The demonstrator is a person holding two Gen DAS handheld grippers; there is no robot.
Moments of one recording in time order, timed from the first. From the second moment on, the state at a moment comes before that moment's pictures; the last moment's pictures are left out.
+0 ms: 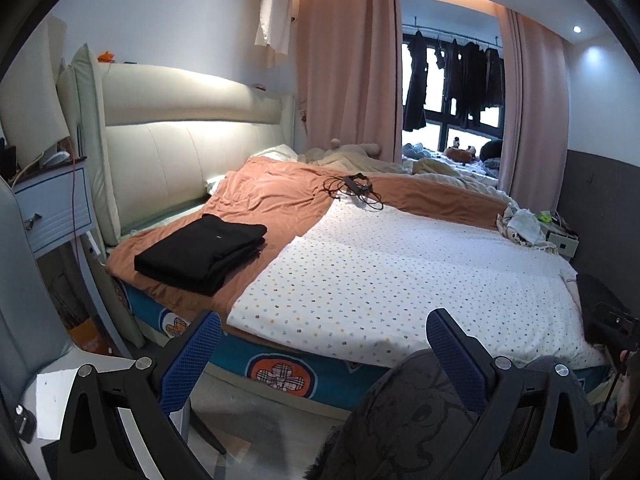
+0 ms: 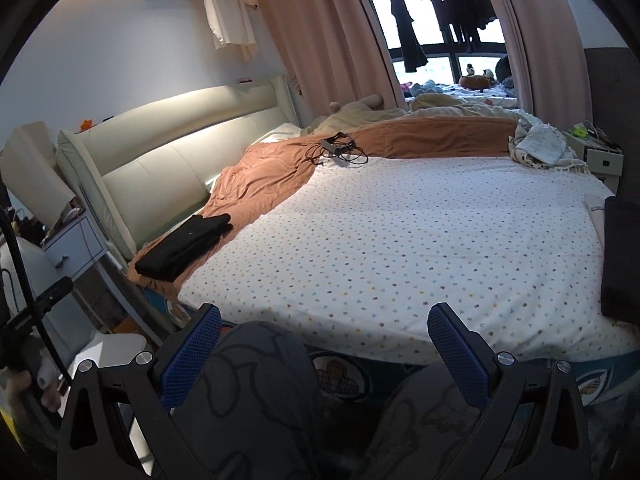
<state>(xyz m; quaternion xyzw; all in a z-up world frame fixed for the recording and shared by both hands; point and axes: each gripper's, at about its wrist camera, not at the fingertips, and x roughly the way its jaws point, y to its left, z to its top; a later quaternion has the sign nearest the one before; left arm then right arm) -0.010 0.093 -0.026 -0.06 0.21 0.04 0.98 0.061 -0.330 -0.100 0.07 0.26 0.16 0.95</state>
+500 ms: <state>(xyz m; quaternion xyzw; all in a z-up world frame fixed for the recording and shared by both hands) -0.018 0.071 -0.034 -0.04 0.20 0.02 0.98 0.043 -0.342 -0.108 0.07 0.23 0.14 0.96</state>
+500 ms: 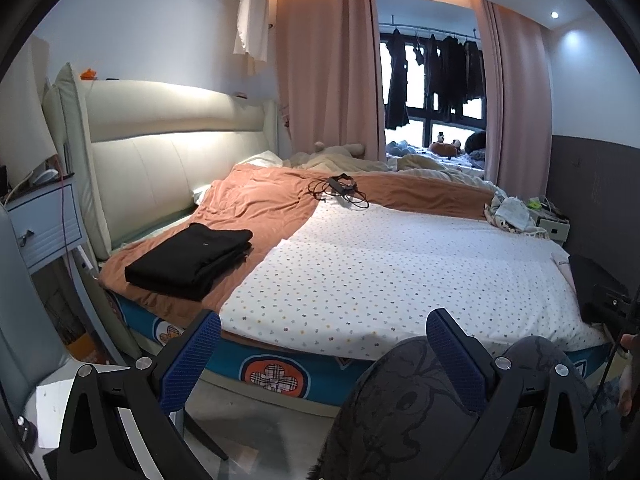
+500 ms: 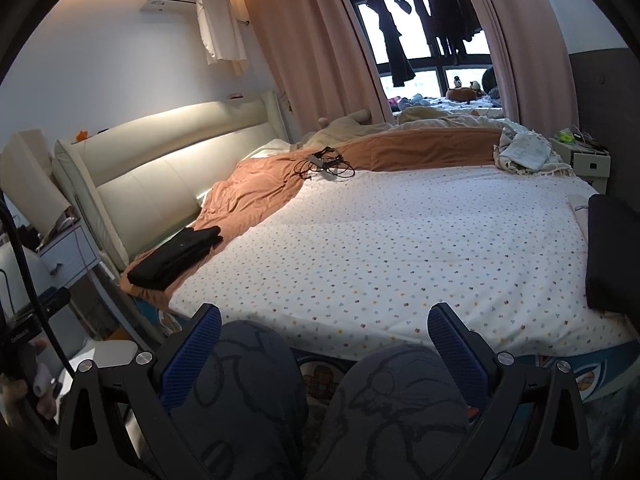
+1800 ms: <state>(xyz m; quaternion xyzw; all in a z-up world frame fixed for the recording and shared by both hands) -0.018 0.064 -0.023 -0.03 0.18 0.02 0.98 0.043 -0.342 -0.105 0.08 0.23 0.14 0.96</state>
